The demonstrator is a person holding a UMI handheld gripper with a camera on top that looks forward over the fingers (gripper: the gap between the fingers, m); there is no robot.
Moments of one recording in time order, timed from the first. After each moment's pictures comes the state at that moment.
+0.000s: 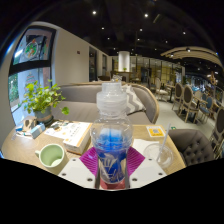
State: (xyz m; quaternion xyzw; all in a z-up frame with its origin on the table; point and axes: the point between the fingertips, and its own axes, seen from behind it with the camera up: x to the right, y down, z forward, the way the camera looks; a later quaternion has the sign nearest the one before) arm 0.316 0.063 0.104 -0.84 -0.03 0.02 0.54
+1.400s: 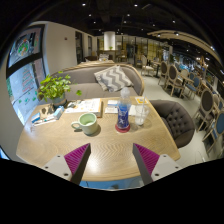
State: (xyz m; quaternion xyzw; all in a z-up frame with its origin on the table) arm 0.243 -0.219 0.194 -0.91 0.05 -0.02 0.41
